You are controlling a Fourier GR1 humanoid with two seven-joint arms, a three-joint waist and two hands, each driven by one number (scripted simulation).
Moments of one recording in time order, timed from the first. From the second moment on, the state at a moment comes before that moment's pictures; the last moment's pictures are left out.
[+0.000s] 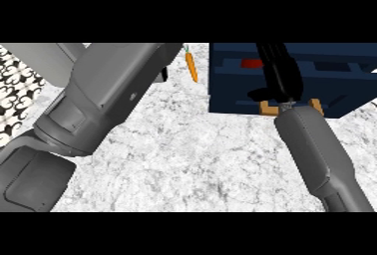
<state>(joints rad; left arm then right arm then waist) -1.55 0.11 -0.28 -0.39 0.55 0.57 0.06 -0.73 -0.19 0.05 -0.87 1.01 -0.45 -0.06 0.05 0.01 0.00</state>
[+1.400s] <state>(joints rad) -1.28 0.30 -0.32 -0.78 0.51 0.51 0.22 -1.15 -0.19 -0.13 -0.32 1.02 -0.62 -0.19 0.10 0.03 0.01</state>
